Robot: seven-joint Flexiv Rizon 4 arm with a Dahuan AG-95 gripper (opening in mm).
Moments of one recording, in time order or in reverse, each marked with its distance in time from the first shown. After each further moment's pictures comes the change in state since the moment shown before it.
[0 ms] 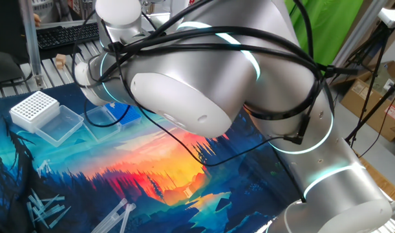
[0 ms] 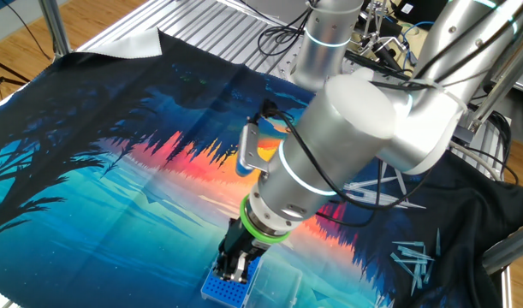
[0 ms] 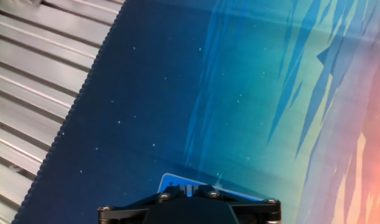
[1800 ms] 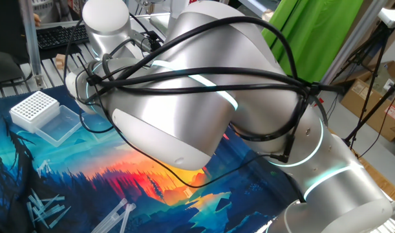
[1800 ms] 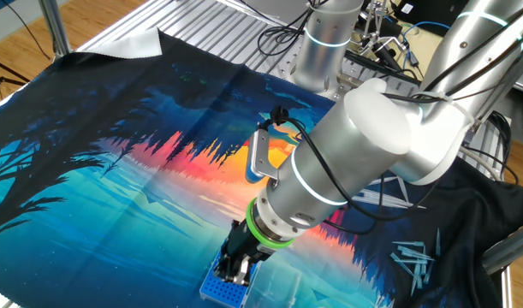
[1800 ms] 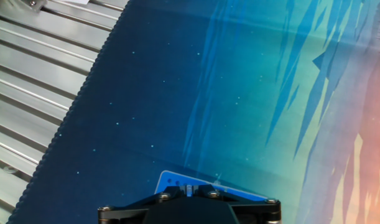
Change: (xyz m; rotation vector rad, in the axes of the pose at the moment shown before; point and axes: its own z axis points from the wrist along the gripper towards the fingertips) arm 0.002 0.000 0.001 0.020 -0.030 -0.006
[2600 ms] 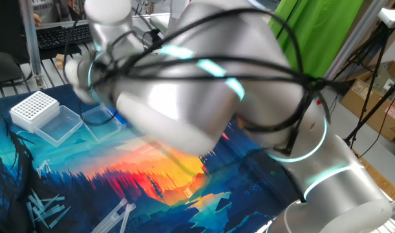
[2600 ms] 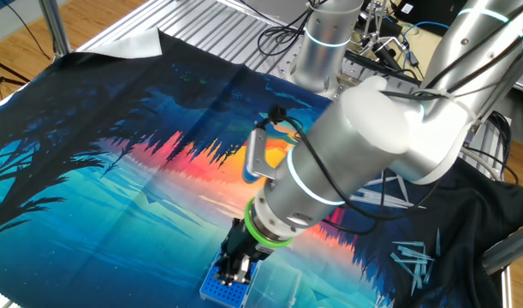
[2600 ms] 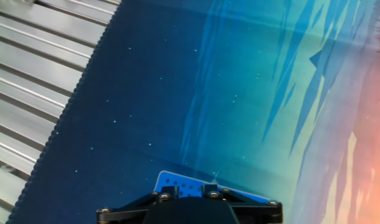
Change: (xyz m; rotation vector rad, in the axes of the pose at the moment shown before) arm -0.005 -0.002 -0.008 0.022 0.074 0.014
